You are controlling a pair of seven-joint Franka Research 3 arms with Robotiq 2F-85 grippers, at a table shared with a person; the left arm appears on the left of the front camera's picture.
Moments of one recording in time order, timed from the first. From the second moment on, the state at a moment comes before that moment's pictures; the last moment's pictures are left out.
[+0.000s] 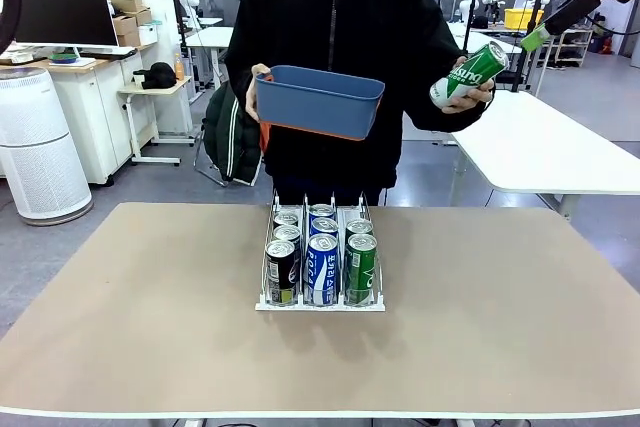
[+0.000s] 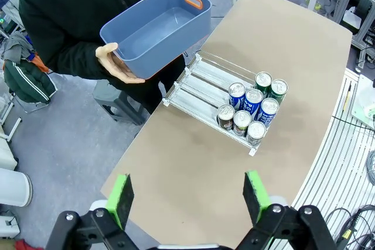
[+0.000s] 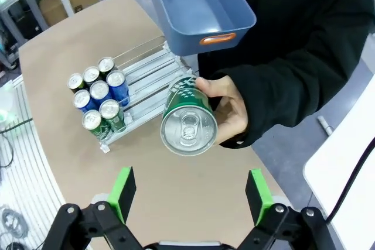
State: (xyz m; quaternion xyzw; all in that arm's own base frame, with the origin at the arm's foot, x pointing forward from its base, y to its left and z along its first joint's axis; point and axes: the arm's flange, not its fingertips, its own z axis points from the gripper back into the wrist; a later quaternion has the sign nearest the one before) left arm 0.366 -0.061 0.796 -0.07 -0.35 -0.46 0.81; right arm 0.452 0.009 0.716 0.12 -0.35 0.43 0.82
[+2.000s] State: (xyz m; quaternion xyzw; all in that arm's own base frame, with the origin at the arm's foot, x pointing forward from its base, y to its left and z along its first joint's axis) left arm 0.366 -0.061 0.796 -0.07 -0.35 -0.46 0.81; right arm 0.486 0.039 0.687 0.16 -0.31 0.48 0.80
